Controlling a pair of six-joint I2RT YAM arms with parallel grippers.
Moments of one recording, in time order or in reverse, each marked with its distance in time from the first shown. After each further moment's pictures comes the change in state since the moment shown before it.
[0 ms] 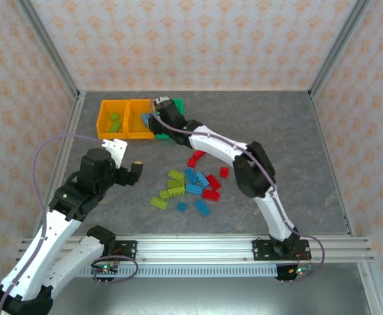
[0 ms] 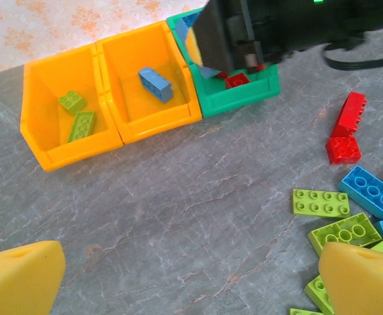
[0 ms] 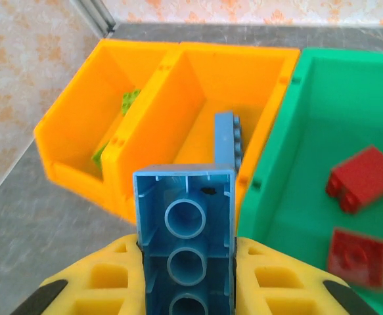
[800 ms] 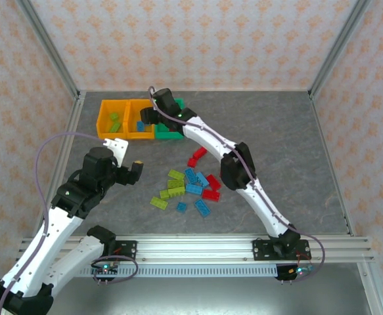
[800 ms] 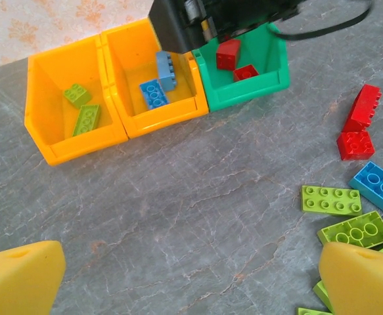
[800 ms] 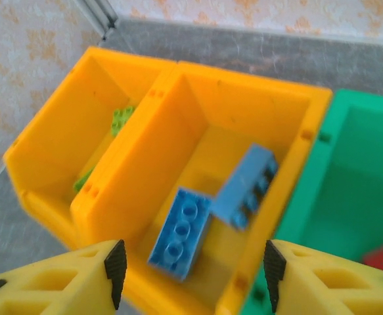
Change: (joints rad) left arm 0.000 0.032 0.000 0.000 -0.019 -0.003; right arm -0.051 0.273 0.492 -0.260 -0.129 -0.065
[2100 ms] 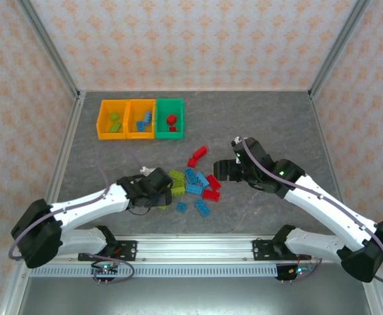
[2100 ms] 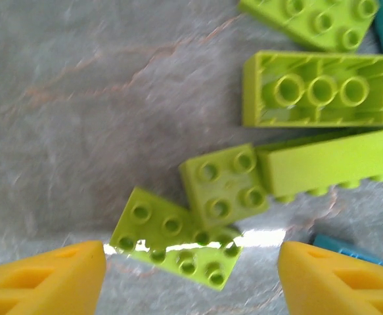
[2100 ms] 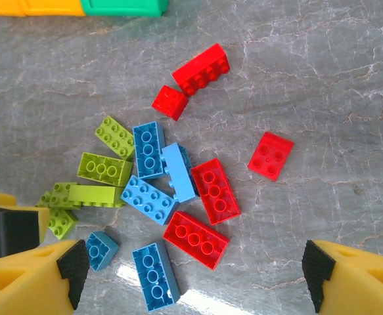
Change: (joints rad) left arm -0.424 0.517 -0.161 0.082 0.019 -0.859; right arm 0.011 -1.509 -1.463 -0.327 0.153 0.201
